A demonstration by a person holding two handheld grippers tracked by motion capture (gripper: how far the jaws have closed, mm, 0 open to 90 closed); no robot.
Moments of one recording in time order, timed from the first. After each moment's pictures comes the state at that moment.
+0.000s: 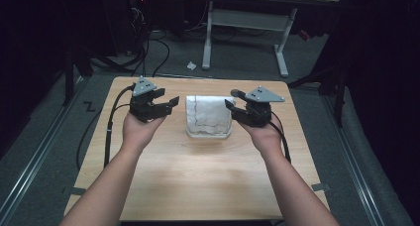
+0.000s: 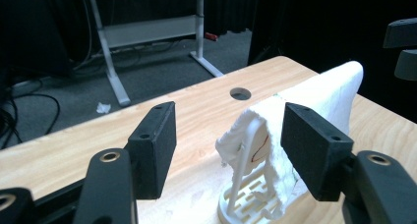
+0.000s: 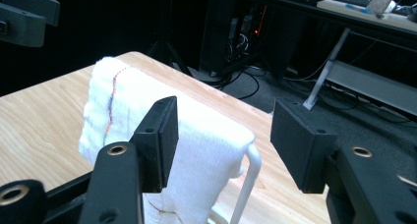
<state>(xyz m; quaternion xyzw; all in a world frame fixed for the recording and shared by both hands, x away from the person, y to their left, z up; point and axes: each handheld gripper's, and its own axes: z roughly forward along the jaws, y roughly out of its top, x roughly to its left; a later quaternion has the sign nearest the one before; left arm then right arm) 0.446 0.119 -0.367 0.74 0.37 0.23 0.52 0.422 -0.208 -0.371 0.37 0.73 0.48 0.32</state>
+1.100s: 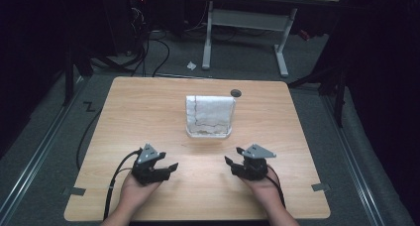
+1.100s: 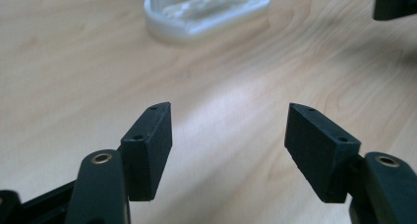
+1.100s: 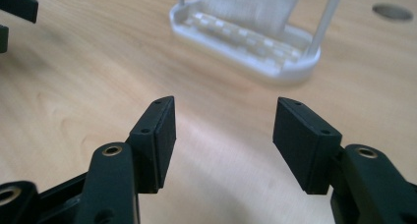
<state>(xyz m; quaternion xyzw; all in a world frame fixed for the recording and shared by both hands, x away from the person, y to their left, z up) 0.345 0.137 -0.522 0.80 0.37 0.13 0.46 0.337 -0.219 -0.512 0.40 0.77 0.43 0.23</state>
